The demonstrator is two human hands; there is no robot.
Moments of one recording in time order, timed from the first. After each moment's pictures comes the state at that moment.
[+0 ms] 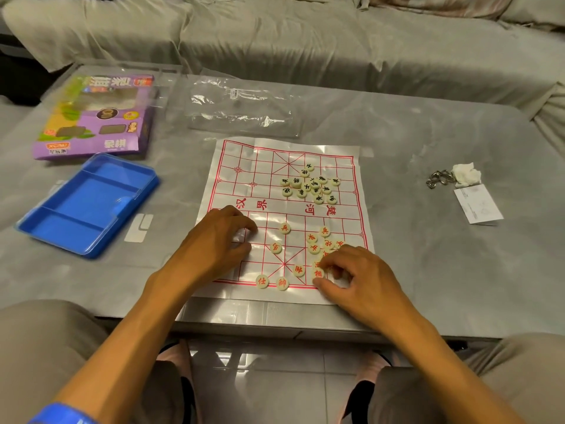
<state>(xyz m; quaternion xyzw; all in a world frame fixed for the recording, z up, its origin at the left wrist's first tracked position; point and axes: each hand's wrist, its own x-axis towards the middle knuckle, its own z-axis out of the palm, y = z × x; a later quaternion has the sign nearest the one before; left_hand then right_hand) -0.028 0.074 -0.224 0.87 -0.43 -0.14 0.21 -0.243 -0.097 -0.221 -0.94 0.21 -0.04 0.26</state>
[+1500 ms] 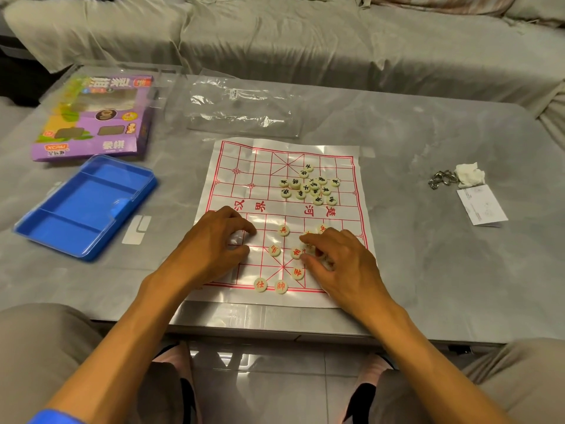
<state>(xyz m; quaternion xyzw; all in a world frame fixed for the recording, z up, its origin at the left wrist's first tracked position) -0.027 0.072 -0.218 0.86 -0.43 -0.15 0.21 -0.210 -0.097 -0.237 -0.94 0.19 -0.12 0.25</state>
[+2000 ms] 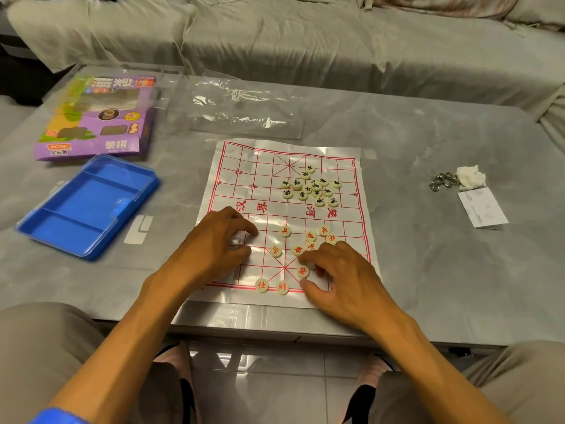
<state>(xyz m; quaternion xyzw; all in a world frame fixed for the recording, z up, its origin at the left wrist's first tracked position) -0.027 0.073 -0.218 0.86 -0.43 -0.15 0.21 -0.223 -0.093 -0.236 -0.96 0.15 -0.06 0.24</state>
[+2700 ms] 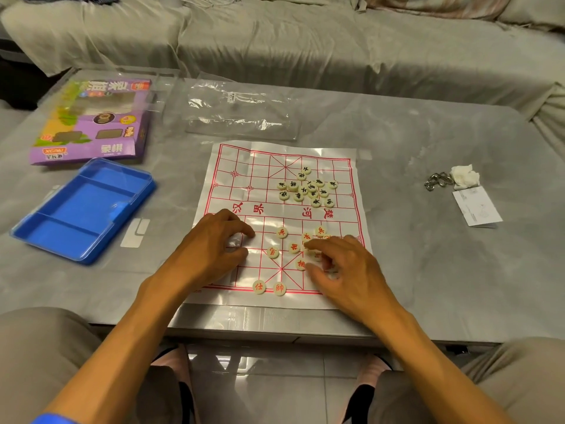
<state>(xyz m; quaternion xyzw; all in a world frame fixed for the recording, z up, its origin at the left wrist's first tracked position) -0.028 0.074 -0.216 0.86 -0.43 -0.16 0.22 -0.221 -0.096 -0.226 -0.93 0.20 -0.11 0.27</state>
